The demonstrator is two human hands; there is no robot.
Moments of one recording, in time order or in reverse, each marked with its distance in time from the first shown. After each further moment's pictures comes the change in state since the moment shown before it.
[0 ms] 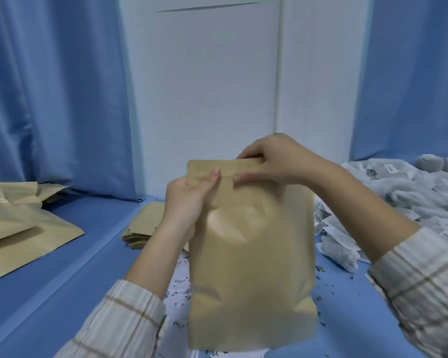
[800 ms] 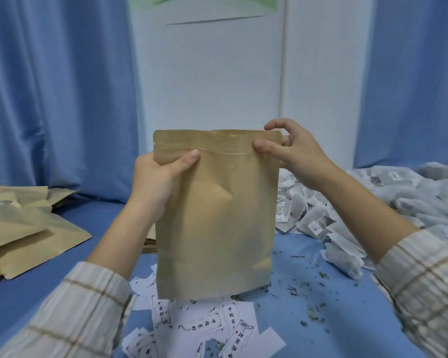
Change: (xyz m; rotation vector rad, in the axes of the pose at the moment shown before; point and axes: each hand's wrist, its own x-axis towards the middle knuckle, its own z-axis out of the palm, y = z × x) left_hand 0.006 0.052 -0.038 0.127 0.072 0.280; right_hand -0.006 0.011 -0.004 0.854 0.260 0.052
